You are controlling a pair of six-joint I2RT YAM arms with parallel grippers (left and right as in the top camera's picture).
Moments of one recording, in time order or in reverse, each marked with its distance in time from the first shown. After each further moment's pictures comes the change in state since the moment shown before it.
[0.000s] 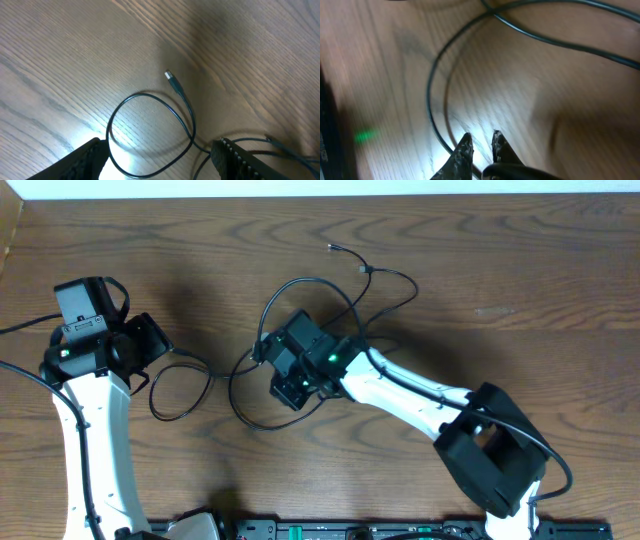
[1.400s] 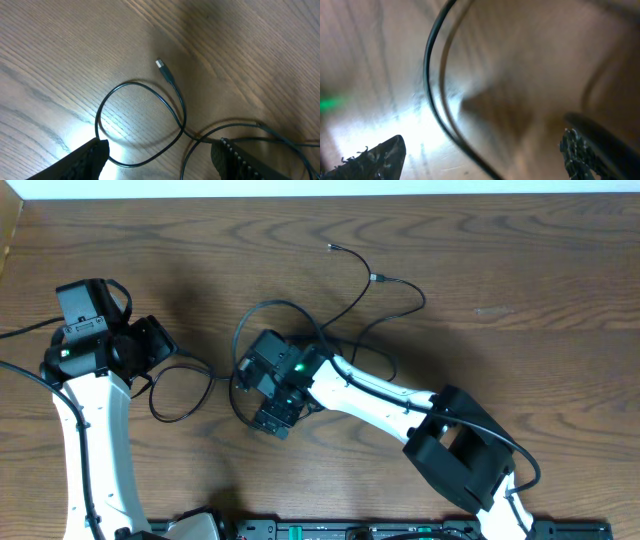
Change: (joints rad) left arm 0.000 0.000 0.000 -0.034 0.059 -0.004; right arm 0.100 0.116 0.174 -0.258 0.172 -0.127
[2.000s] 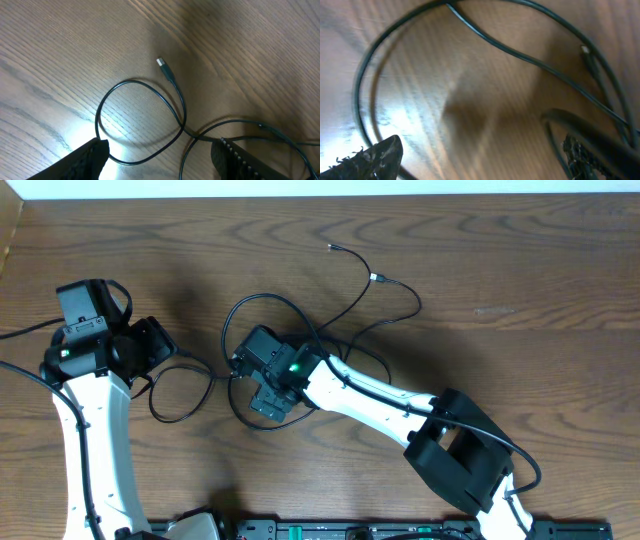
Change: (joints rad) left arm 0.000 0.000 0.000 -0.008 0.000 0.000; right arm 0.012 0.001 0.034 0.058 0.264 -0.046
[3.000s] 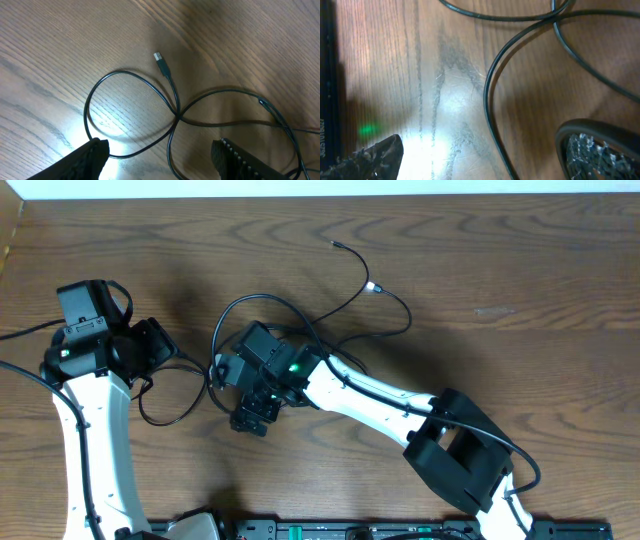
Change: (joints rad) left arm 0.000 0.000 0.000 -0.011 -0.001 0.000; right arm 0.000 0.002 0.000 0.108 -0.435 -0.029
